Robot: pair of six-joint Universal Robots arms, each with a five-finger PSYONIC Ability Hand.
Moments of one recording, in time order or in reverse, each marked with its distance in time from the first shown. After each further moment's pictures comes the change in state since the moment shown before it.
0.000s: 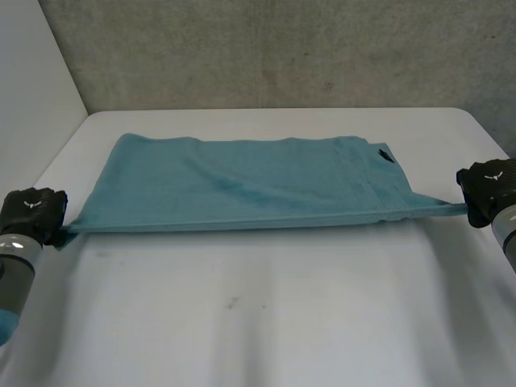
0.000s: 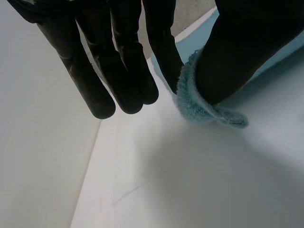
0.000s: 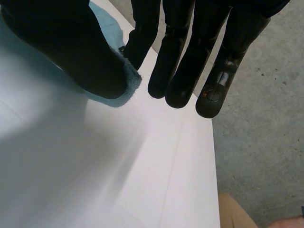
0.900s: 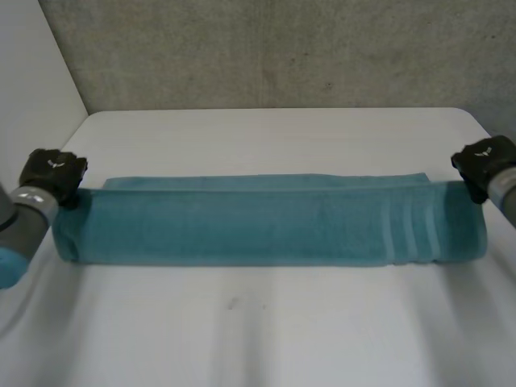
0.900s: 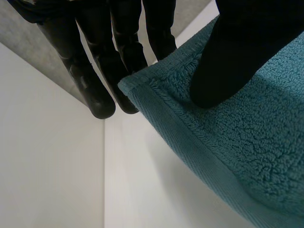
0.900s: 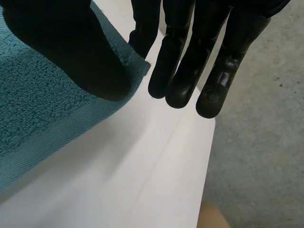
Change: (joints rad) left arm -0.091 -0.132 0.395 -0.258 0.011 0.151; right arm 0.004 0.209 -0.405 0.273 -0.024 -0.174; left_hand 0.000 0.003 0.004 0.004 0.000; right_hand 0.000 -0.001 0.000 0.000 0.000
